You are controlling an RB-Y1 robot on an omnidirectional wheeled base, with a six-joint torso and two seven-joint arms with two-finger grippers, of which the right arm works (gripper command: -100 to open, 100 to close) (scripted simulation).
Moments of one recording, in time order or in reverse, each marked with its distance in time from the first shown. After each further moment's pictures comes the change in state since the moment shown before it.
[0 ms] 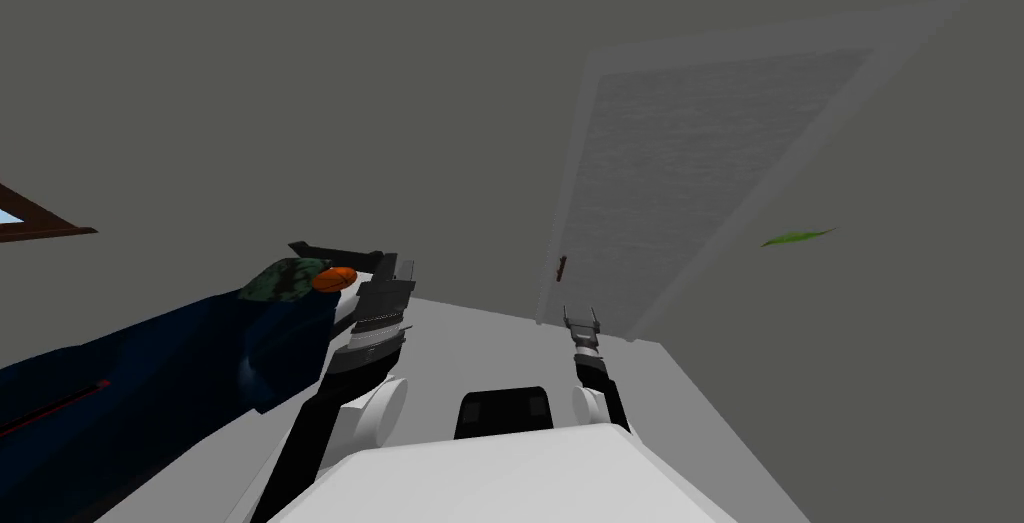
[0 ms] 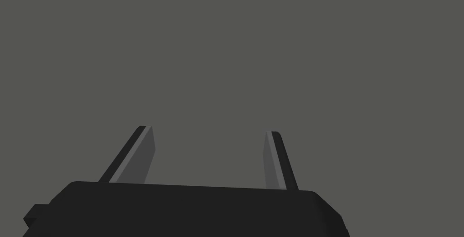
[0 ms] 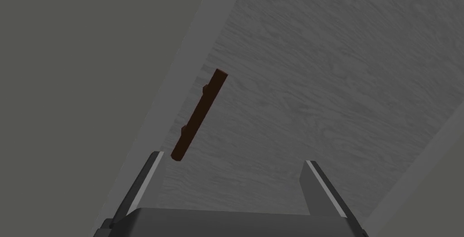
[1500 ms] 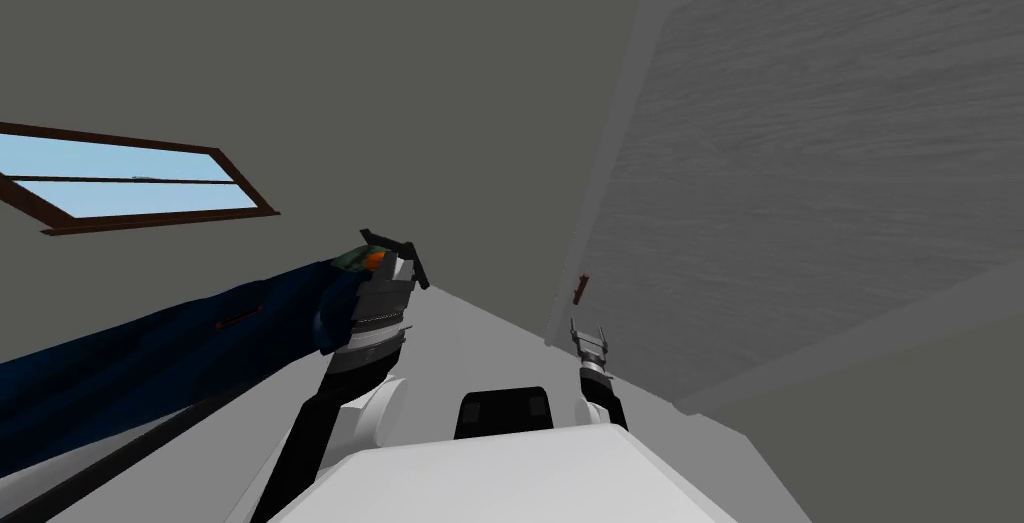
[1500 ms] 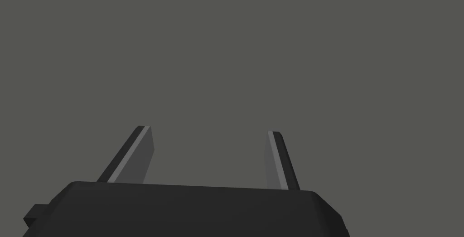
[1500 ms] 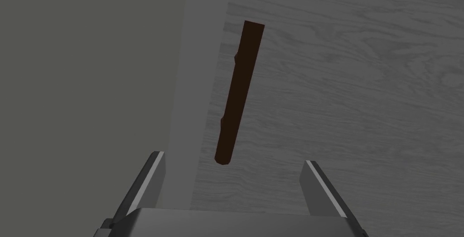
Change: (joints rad) arm -0.054 -0.015 0.009 0.259 -0.155 -0.113 -0.274
